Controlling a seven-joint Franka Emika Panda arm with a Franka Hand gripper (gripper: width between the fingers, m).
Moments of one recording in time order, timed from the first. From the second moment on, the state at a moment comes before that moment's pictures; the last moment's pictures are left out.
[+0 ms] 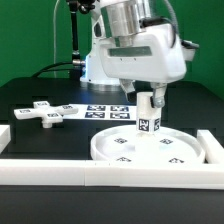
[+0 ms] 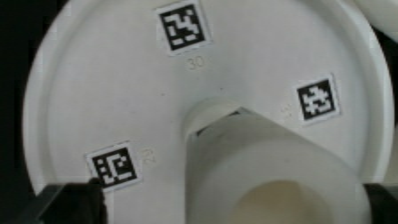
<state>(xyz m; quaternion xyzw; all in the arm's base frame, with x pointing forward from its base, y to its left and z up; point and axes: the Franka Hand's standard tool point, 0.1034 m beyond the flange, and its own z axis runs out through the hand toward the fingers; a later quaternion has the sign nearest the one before) 0.555 0.031 0.088 -0.91 0.40 0.02 0.08</state>
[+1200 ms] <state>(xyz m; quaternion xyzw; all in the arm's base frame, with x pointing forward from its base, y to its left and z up) 0.571 0.035 0.091 -0.98 -0.21 0.01 0.03</state>
